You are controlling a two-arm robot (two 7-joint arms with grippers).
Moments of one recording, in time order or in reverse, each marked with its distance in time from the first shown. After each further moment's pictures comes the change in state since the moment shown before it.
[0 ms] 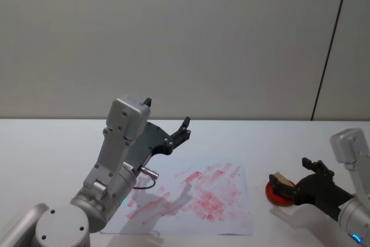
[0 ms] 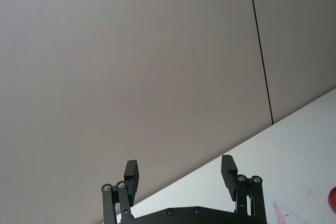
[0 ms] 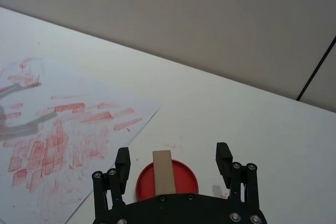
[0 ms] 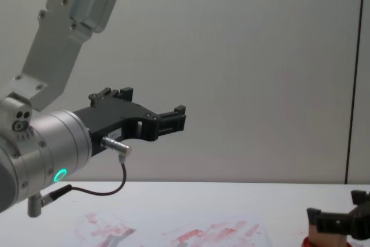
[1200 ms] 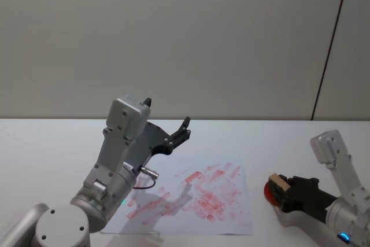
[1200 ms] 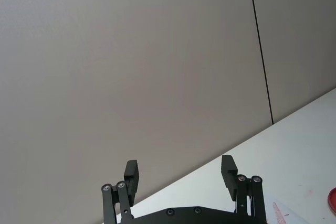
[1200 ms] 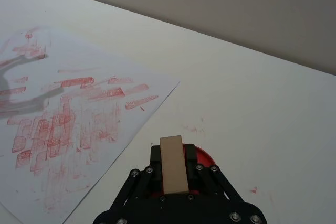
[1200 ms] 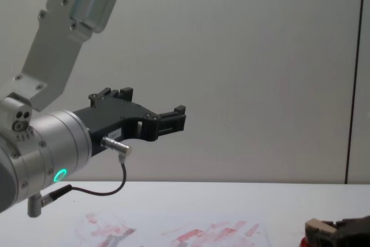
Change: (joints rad) left arm 0.000 0.000 0.000 0.000 0.000 0.000 0.000; right arm 0.079 -0.034 -0.024 0.104 -0.033 0.095 0.092
